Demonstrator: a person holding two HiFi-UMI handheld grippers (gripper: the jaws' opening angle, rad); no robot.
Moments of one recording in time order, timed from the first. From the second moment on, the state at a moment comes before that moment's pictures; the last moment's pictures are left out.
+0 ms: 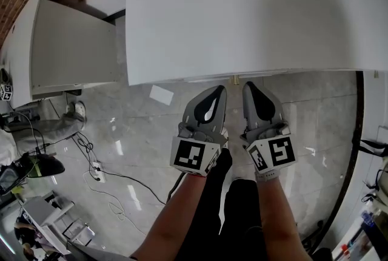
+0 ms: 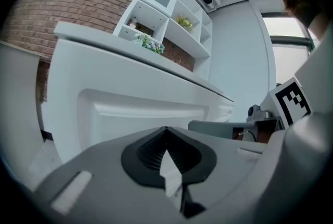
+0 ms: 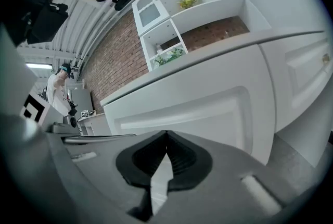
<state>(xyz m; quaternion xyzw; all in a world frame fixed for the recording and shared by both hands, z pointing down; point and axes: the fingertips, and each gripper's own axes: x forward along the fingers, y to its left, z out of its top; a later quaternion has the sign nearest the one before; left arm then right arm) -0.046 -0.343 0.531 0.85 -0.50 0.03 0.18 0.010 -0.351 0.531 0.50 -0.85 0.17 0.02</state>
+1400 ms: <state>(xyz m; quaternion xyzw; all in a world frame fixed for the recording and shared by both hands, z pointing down) -0.096 -0.228 0.292 0.85 -0.51 -0.03 0.11 0.075 -0.217 0.294 0.45 -0.89 0.06 0.04</state>
